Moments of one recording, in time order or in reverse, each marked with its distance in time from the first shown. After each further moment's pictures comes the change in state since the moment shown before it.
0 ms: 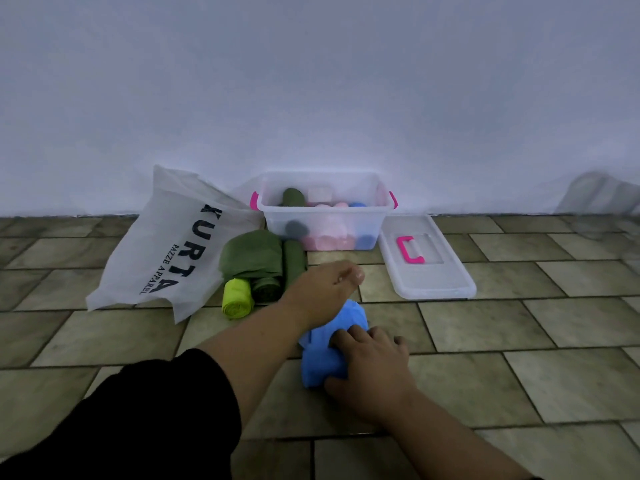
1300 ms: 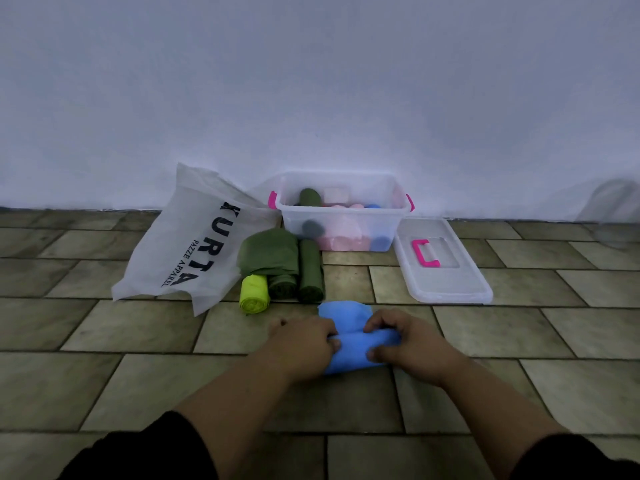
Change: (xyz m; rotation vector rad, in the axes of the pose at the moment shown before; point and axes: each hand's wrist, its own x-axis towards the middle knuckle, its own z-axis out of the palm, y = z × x) left_hand -0.056 -0.040 0.004 0.654 -0.173 -0.198; right_hand 0.020 0.047 -0.029 0.607 -0.064 -0.029
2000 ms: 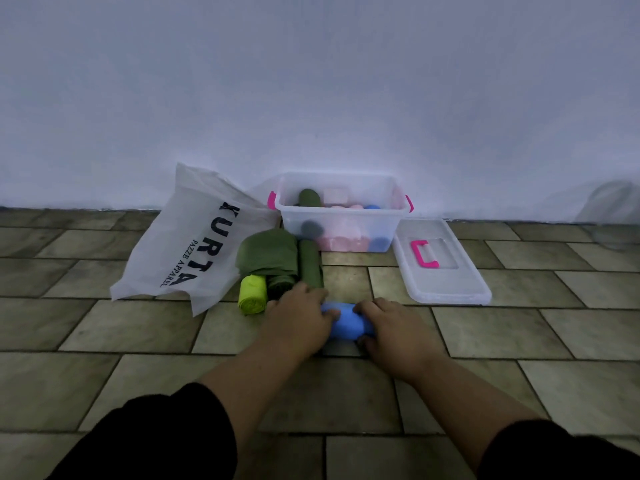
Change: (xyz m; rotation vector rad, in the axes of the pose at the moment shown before) left_hand 0.020 0.001 -0.009 -0.122 0.327 -0.102; right_hand 0.019 -0.004 0.017 -0.652 0.170 -0.194
